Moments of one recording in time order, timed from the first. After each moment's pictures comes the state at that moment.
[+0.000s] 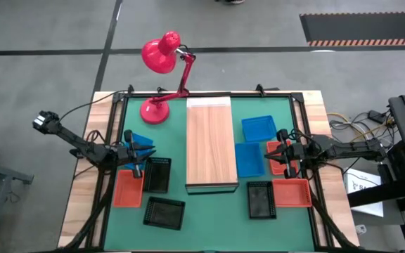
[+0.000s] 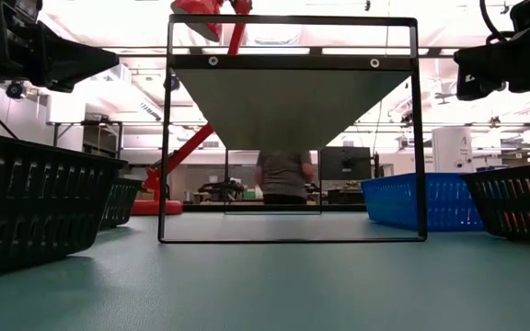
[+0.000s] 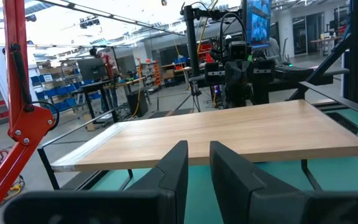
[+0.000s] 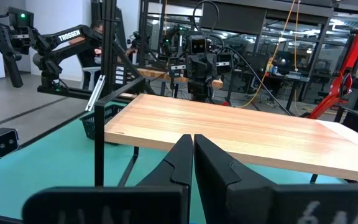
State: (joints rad) left arm -0.51 0.41 0.00 0.51 -0.77 0.27; right arm 0.08 0.03 0.03 0.06 -0.08 -0.14
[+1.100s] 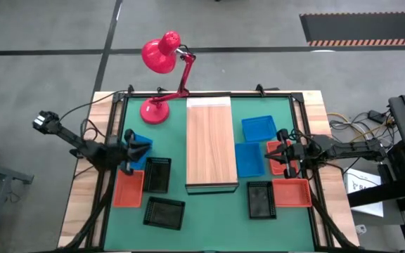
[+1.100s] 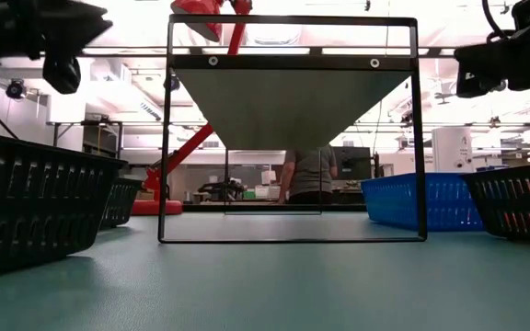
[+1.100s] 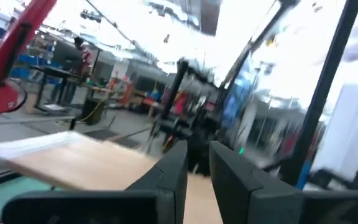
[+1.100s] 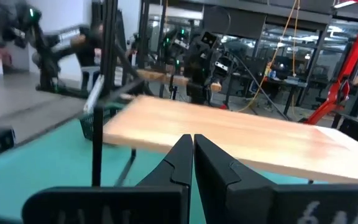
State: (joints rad) left arm -0.51 0.42 0.00 0.79 -0.69 -0.10; right arm 0.08 0.03 0.03 0.08 -0.08 -0.15
